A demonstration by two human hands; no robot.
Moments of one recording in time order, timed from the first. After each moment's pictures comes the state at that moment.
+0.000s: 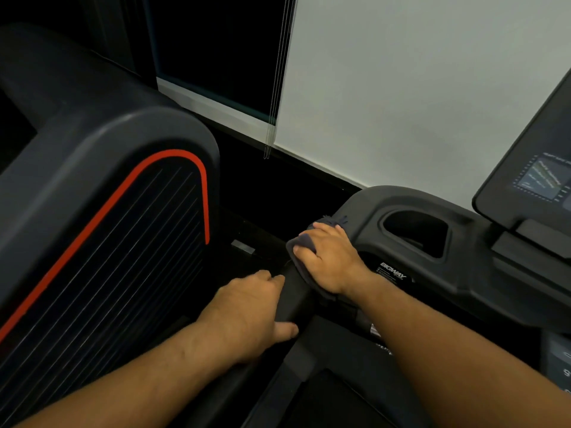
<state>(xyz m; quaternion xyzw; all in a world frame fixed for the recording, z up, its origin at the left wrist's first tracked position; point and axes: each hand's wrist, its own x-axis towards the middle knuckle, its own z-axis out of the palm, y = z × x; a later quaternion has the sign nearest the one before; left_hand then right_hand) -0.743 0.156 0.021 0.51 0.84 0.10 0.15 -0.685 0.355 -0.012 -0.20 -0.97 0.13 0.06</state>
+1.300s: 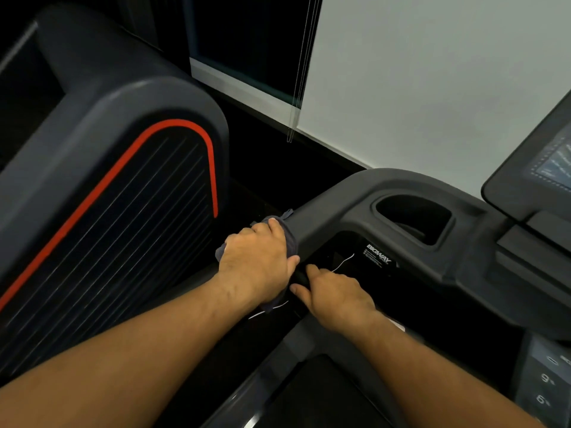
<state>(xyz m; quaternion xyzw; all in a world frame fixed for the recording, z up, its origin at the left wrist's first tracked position) -0.693 0.227 -0.006 0.39 0.92 -0.07 -0.02 -0.592 0.350 -0.051 -0.20 -0.97 0.08 -0.09</state>
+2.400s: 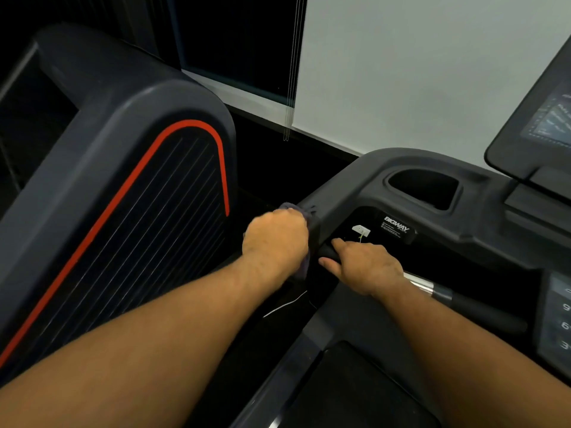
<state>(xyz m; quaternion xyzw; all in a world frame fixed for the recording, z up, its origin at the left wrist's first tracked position) -0.695 0.197 -0.009 0.41 0.91 0.04 -0.06 -0.591 0.346 -0.068 -0.23 -0.97 0.00 -0.04</state>
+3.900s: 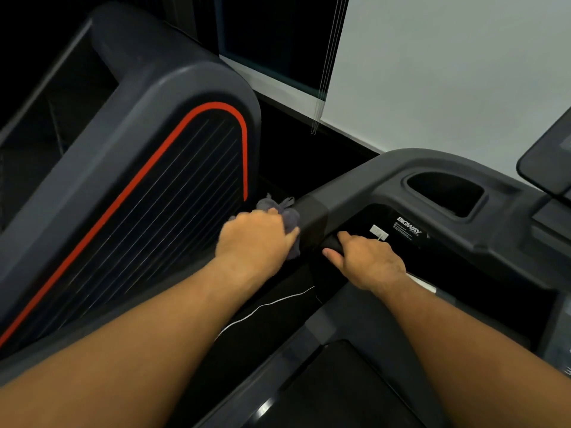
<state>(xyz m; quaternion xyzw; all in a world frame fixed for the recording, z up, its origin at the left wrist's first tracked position) -0.681 0.150 -0.010 0.32 0.94 0.03 -0.03 -0.588 0.337 -0.055 -0.20 -0.98 0.00 -0.04</state>
